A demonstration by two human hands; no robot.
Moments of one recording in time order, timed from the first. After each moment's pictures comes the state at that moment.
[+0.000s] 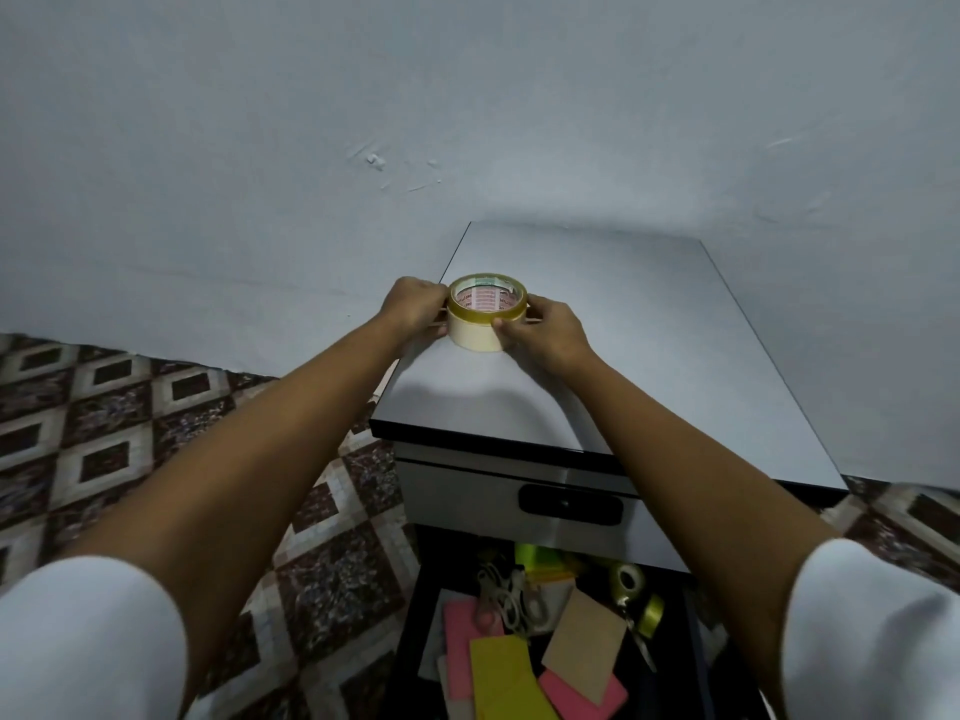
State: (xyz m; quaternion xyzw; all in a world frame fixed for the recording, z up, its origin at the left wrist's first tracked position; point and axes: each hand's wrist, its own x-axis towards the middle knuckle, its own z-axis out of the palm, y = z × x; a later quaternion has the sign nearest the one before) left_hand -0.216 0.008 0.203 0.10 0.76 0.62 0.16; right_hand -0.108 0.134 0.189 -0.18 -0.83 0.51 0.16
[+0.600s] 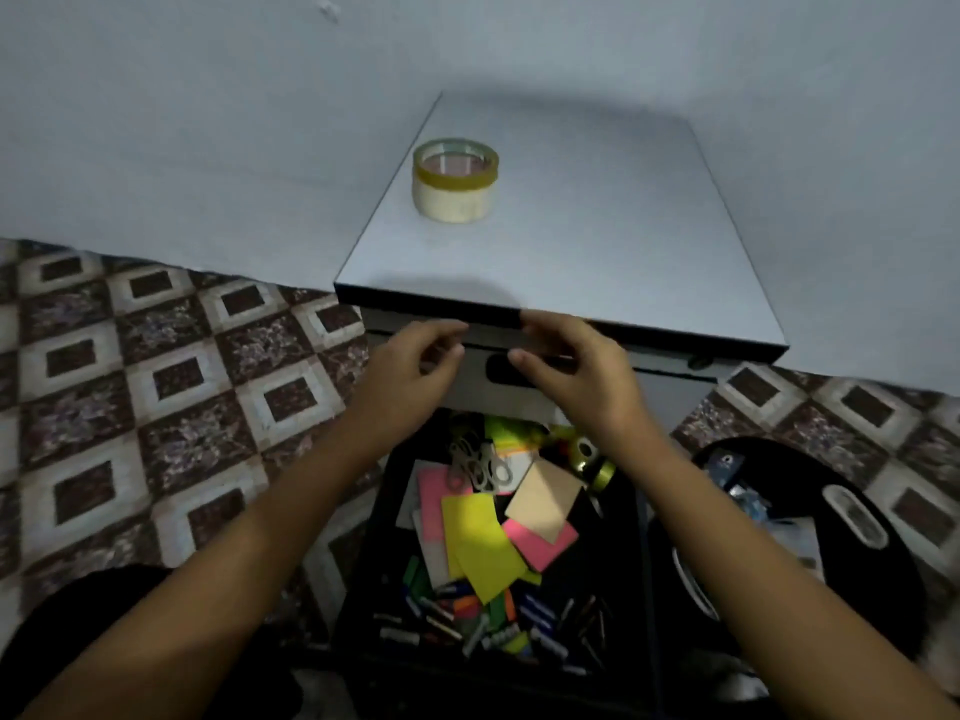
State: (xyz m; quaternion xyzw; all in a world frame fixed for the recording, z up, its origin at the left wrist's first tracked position) left_hand -0.028 -0.060 0.121 0.30 0.82 0.49 0.01; right_hand 0.065 0.092 0.138 -0.13 -0.85 0.47 0.19
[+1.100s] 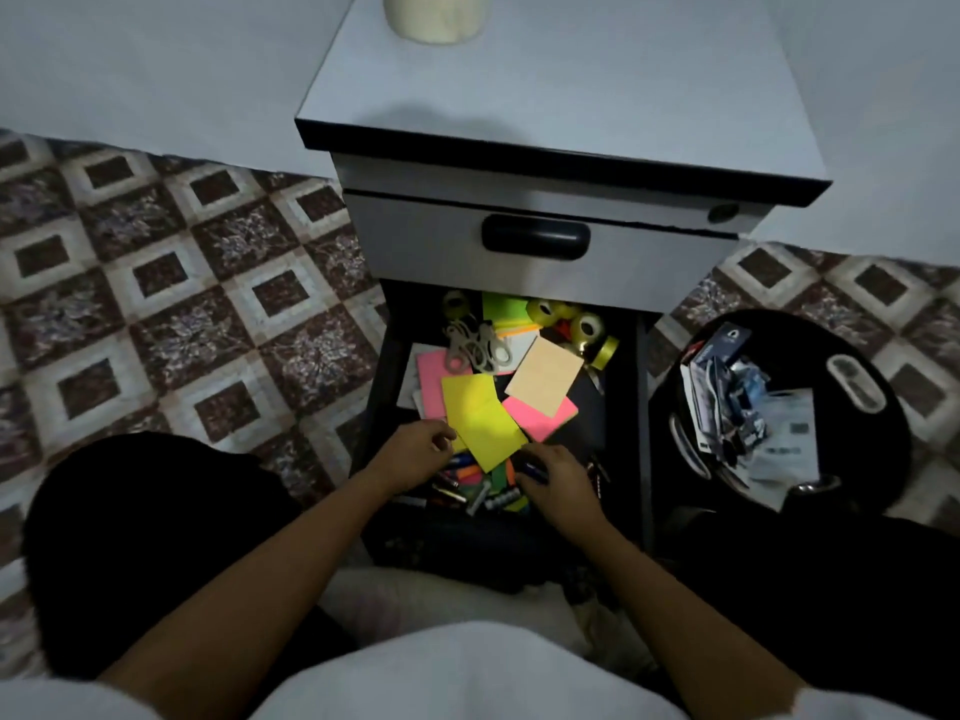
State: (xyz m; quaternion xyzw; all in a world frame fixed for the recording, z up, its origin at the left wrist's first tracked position) left_hand 0.044 -0.113 -0.072 0.27 0.87 0.24 0.35; right_hand 0.188 0.045 -0.088 -0.27 -0.87 0.41 -0.09
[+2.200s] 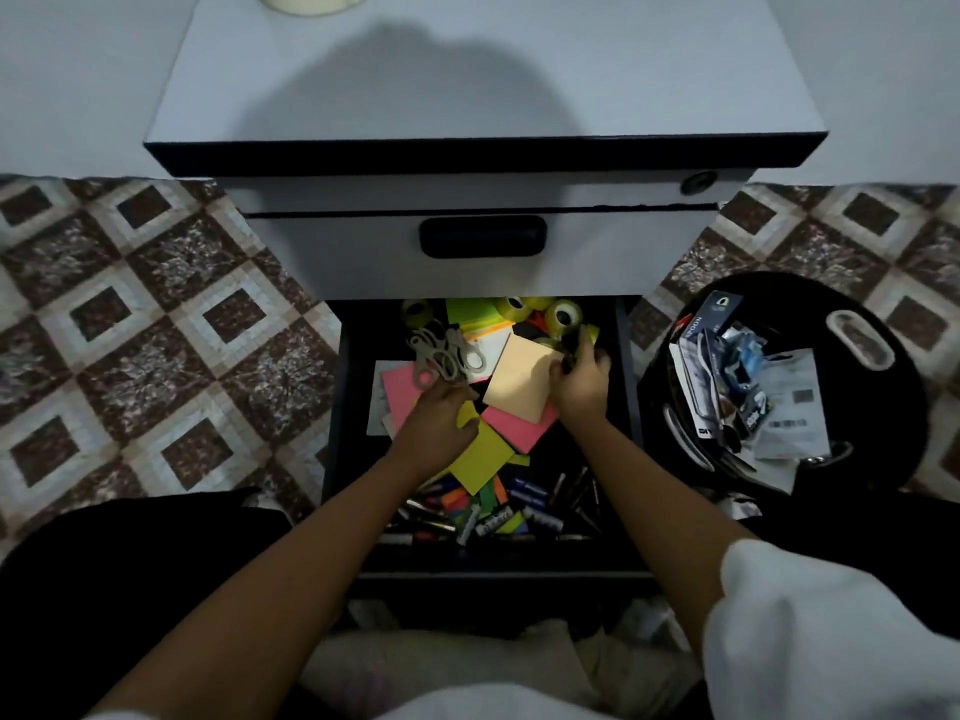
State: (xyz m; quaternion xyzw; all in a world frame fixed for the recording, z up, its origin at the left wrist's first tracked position) left_hand 0.020 -0.036 -0.093 0.37 0.87 0.21 0.25; right_hand 0.099 0.133 -0.109 -0.51 -0.75 0.41 0.09
